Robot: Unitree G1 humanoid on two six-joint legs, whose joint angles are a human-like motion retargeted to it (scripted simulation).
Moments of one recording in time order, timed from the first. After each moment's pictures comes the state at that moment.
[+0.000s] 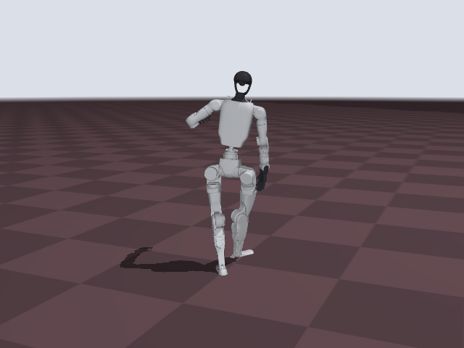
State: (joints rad) left arm 0.17 0.79 0.26 -0.16 0.12 -0.16 -0.23; right arm -0.19 -0.24 0.23 1.35 -0.32 -0.03 0.24; waist 0.08 0.10 -0.01; left_leg 0.13 -0.12 0.40 0.17 -0.45 -0.01; right_leg -0.25 0.01 -0.71 -0.06 -0.15 0.01
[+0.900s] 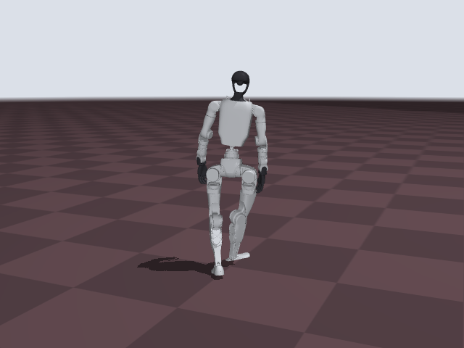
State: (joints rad) left arm -0.04 0.24 -0.36 1.24 0.19 -0.09 -0.27; right arm -0.03 -0.21 0.29 1.33 -0.13 -0.05 0.16; waist 0.03 0.10 -0.06; left_leg -0.02 0.02 0.32 0.55 -0.44 -0.02; right_leg -0.21 0.08 -0.77 -0.06 -0.28 -0.11
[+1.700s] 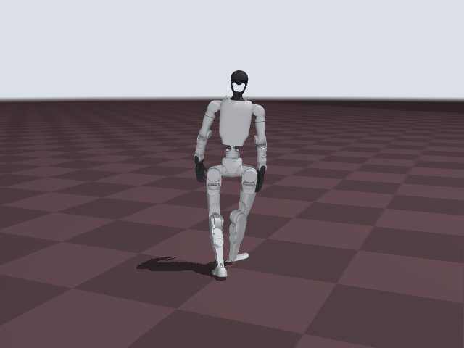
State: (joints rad) left arm -0.14 0.26 -0.37 1.25 0.16 -0.06 -0.30; right arm 0.00 -0.19 0.26 1.37 -0.04 -0.04 0.17; waist 0.02 0.09 -0.06; left_leg 0.03 0.03 0.27 0.49 -0.41 0.00; right_leg -0.17 0.06 -0.81 -0.06 -0.31 -0.15
